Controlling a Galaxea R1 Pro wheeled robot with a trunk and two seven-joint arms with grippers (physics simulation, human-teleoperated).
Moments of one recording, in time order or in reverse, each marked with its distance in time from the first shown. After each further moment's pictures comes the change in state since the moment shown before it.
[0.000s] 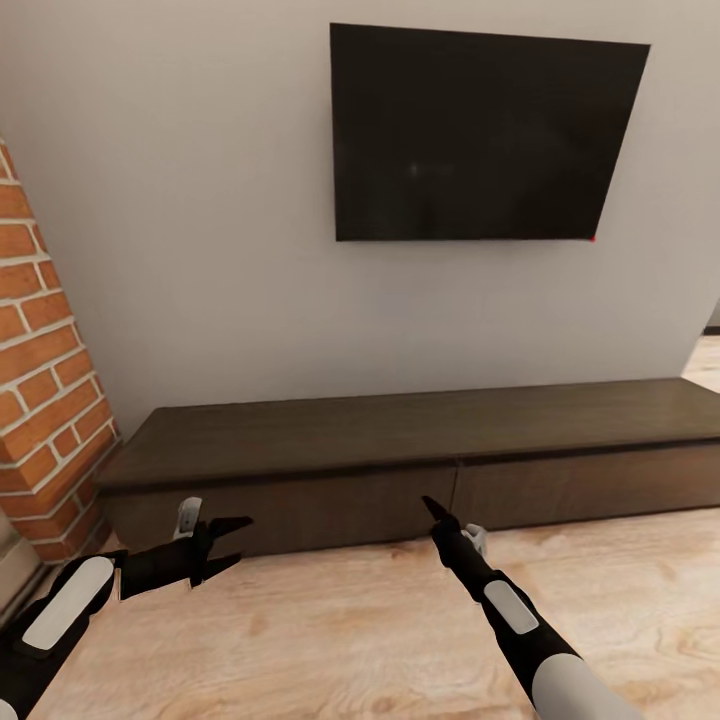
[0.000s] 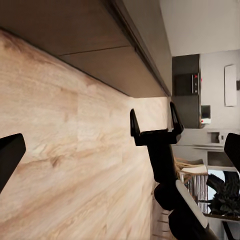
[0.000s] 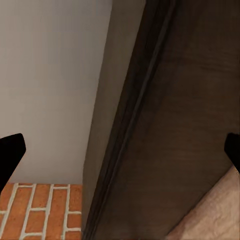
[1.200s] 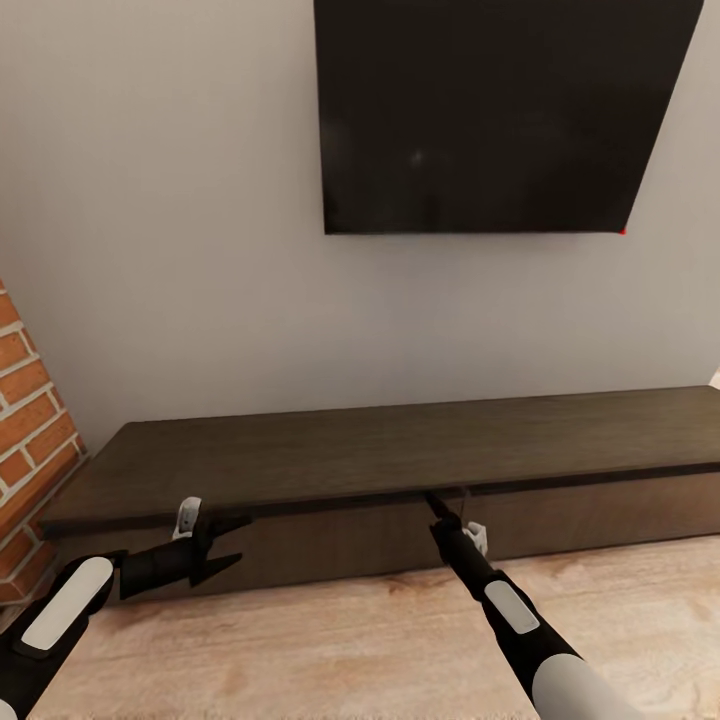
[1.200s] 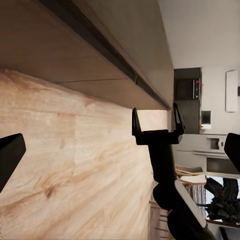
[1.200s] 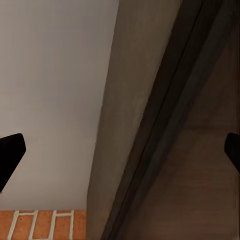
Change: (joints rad) left arm 0.000 0.001 0.000 0.003 0.001 0.000 -0.007; right arm 0.000 0.000 -0.002 0.002 -0.023 -0.001 0.038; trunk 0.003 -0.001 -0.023
